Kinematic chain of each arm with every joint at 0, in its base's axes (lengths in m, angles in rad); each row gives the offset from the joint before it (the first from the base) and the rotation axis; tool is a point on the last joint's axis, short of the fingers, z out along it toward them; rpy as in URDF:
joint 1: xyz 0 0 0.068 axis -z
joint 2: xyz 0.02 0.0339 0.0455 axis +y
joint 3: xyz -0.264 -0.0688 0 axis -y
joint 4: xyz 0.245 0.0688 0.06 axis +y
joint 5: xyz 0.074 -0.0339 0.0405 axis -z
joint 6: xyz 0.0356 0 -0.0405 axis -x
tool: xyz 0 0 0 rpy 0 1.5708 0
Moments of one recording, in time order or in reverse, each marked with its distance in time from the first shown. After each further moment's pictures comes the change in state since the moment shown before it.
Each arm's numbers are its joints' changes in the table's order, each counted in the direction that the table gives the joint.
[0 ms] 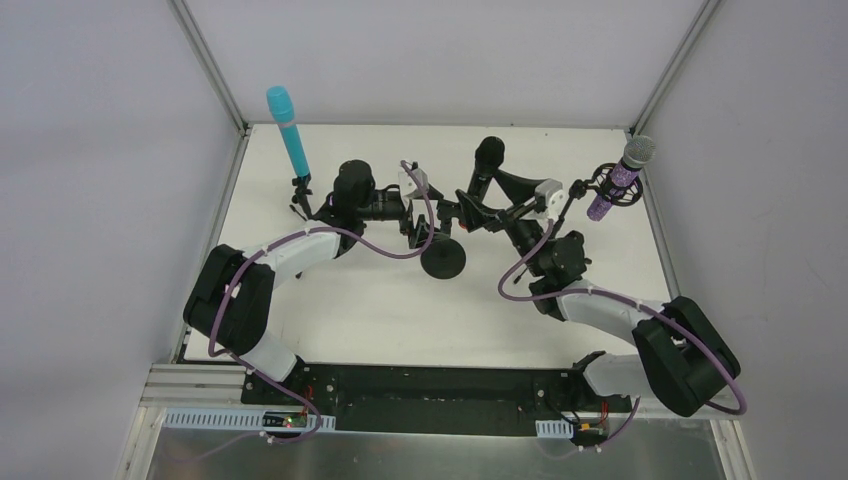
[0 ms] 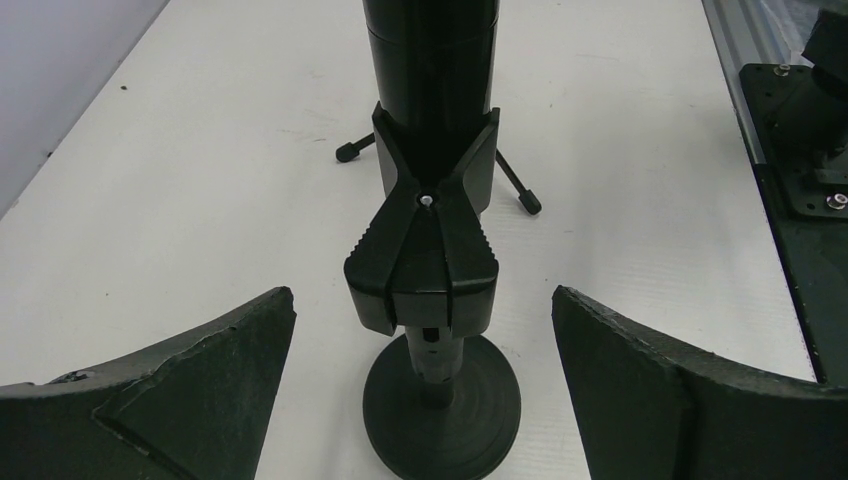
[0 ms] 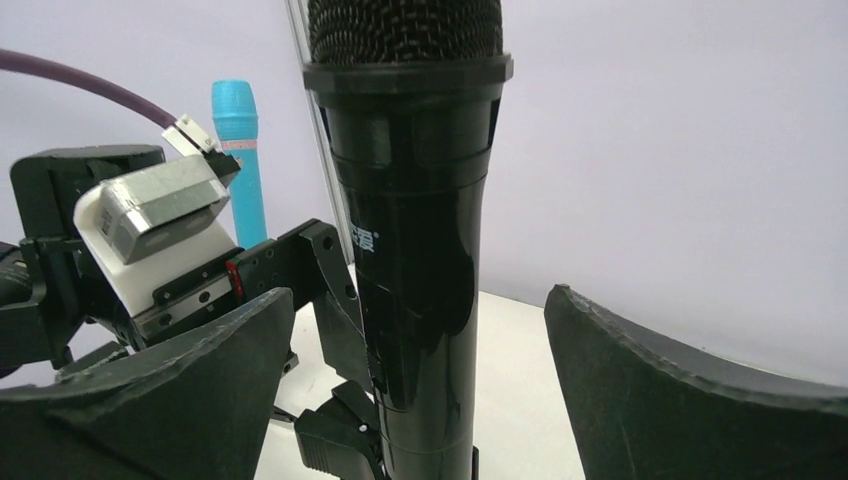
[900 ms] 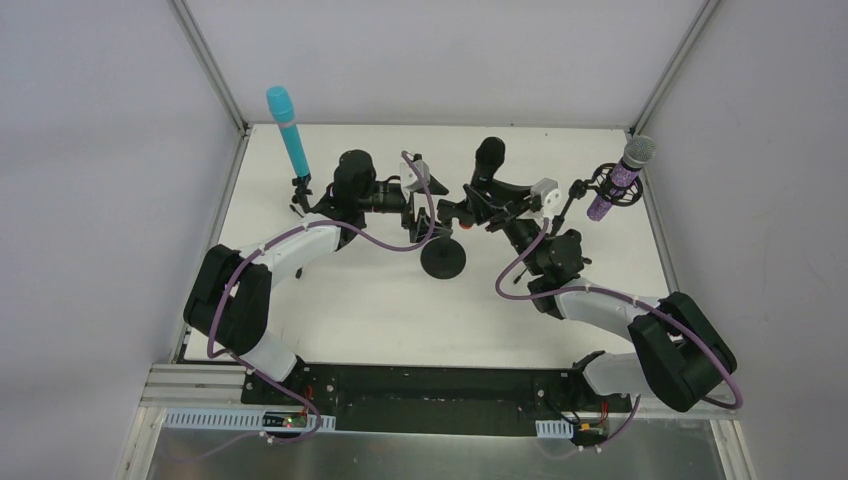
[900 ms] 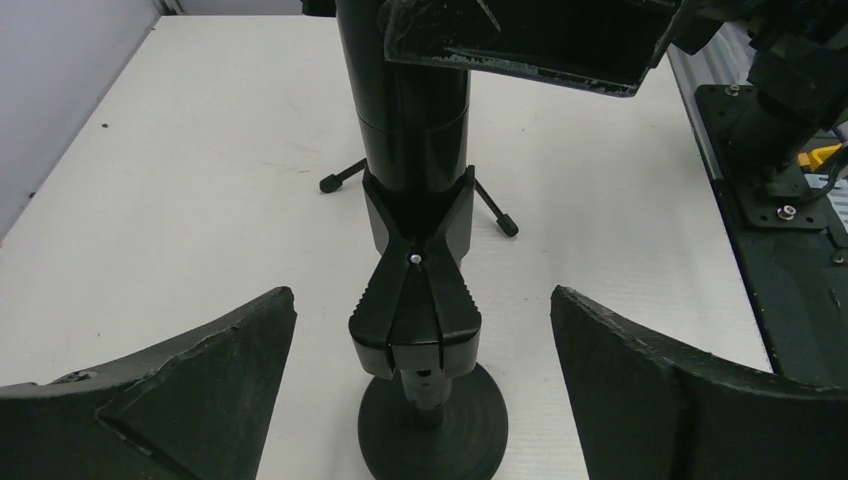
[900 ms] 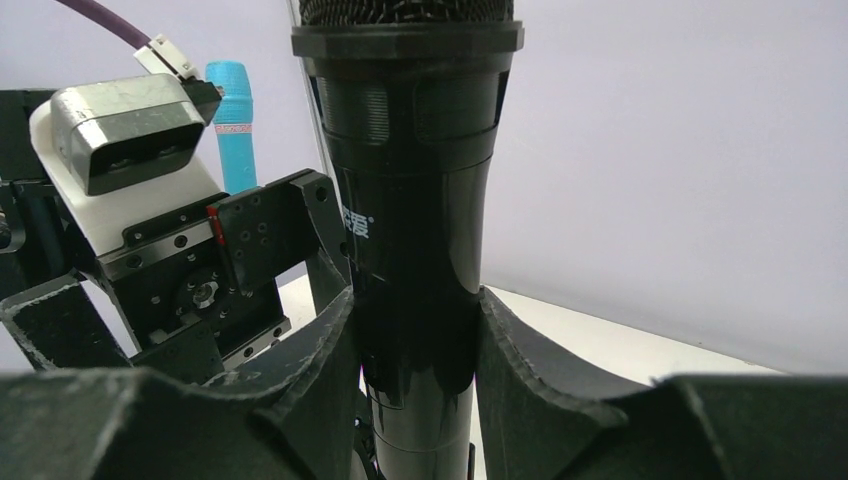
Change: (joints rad) left arm 0.000 0.001 0.077 0.053 0.069 0.026; right arm 0.004 0.018 0.003 -0.001 -0.015 0.015
